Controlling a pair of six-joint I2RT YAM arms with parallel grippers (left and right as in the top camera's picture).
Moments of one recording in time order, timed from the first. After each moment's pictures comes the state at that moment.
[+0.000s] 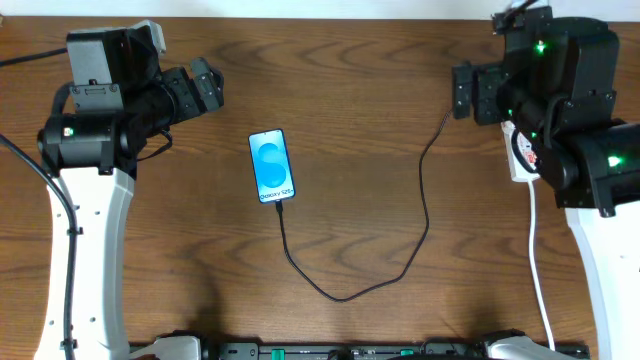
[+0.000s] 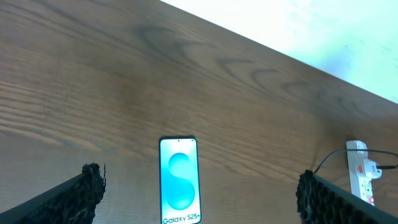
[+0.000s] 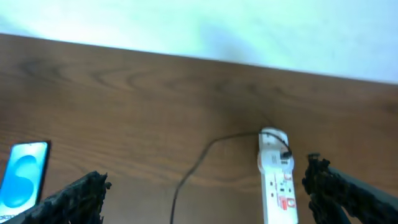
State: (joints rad) left arm 0.05 1.42 1.53 -0.89 0.28 -0.33; right arm 0.19 1.37 1.68 -0.96 0.10 -0.02
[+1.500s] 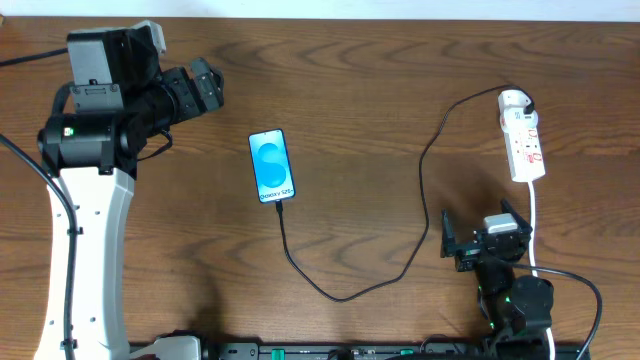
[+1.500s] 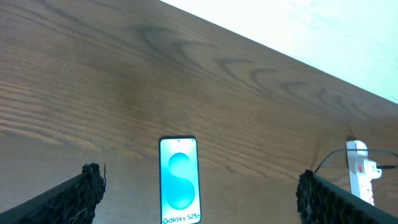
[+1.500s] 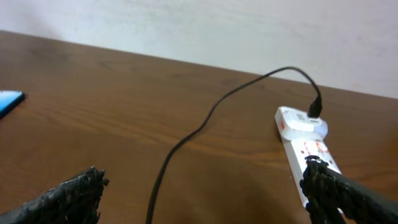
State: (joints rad) left arm 0.05 1.42 1.53 -0.89 0.28 -0.33; right arm 0.09 0.07 0.01 -0.07 -0.05 -0.11
